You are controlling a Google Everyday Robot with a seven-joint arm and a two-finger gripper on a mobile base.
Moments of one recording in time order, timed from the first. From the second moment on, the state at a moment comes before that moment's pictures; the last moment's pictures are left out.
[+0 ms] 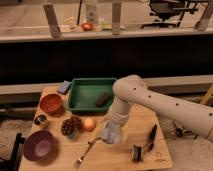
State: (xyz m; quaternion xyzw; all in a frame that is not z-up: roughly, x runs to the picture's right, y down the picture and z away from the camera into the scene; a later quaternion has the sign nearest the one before) arm 0.038 0.192 0.684 -0.36 -0.29 -0.35 0.82
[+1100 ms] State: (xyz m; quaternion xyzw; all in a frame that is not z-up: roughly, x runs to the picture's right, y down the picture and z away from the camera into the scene) arm 0.041 0.187 0.681 -0.35 -0.30 -0.35 0.81
